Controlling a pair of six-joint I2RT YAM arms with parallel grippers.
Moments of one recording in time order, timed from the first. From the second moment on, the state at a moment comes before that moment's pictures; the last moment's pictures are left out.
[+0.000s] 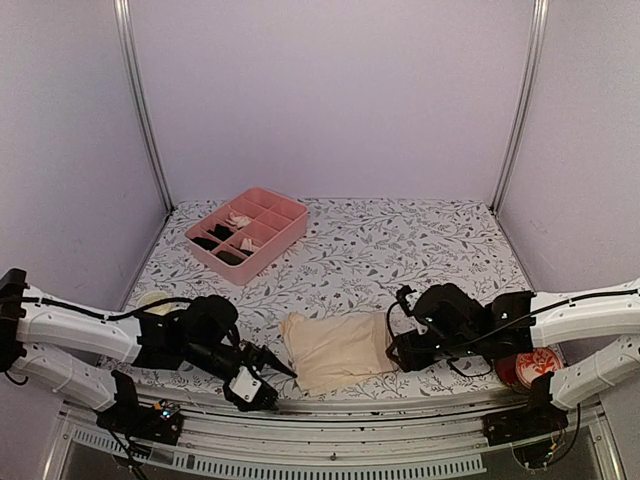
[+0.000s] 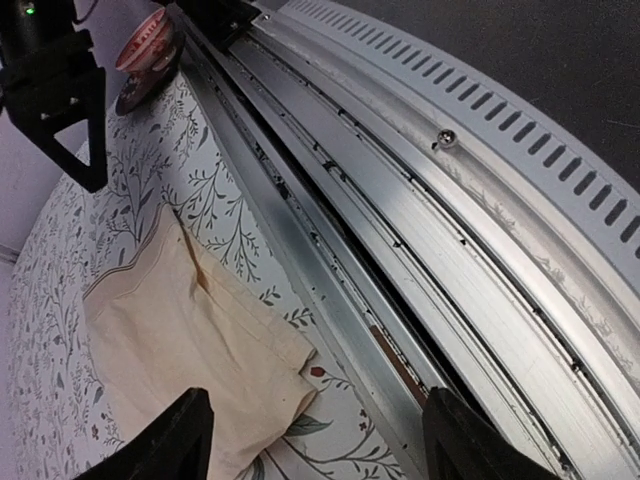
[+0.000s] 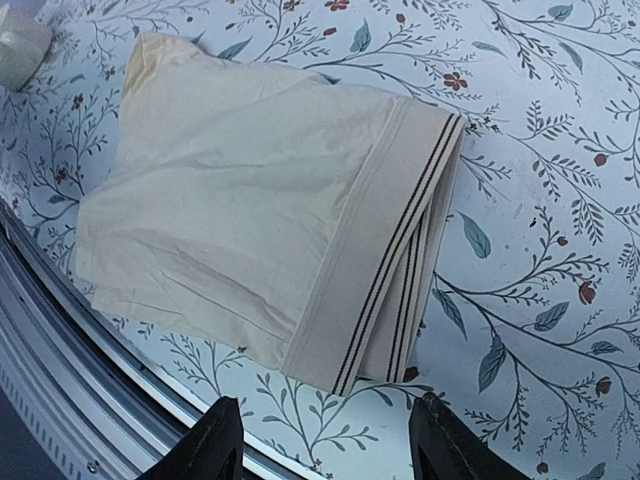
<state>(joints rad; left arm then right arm) -1.05 1.22 0.44 0.05 0.52 1.05 1.14 1.26 0.71 -0.42 0.21 0.63</state>
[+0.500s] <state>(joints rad) -1.16 1.48 0.51 0.20 0.28 0.98 1.09 1.06 0.41 -0.10 0.17 1.02</state>
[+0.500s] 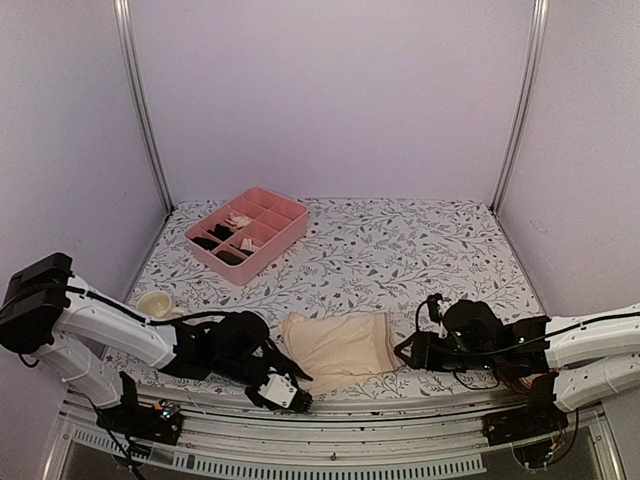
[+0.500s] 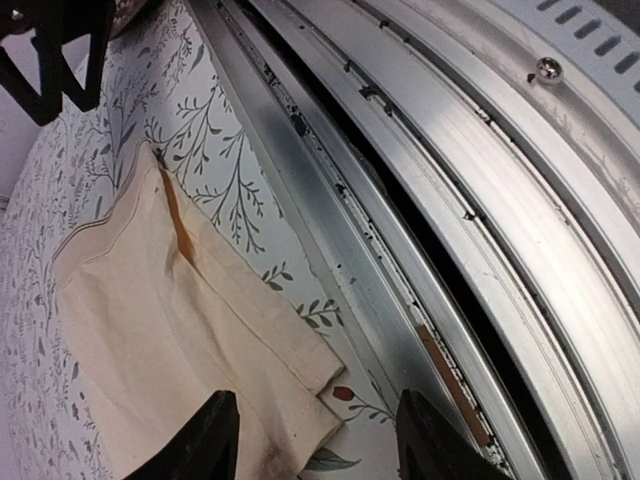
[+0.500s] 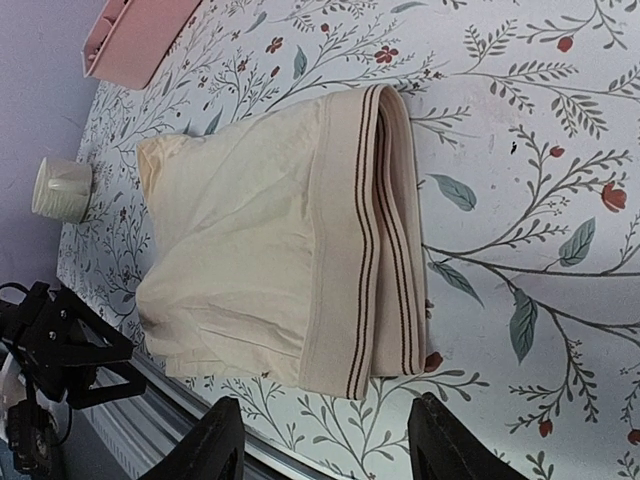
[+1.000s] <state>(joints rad) -1.22 1.58 0.53 0.25 0.18 0.95 1.09 1.27 0.42 0.06 0.09 1.09</state>
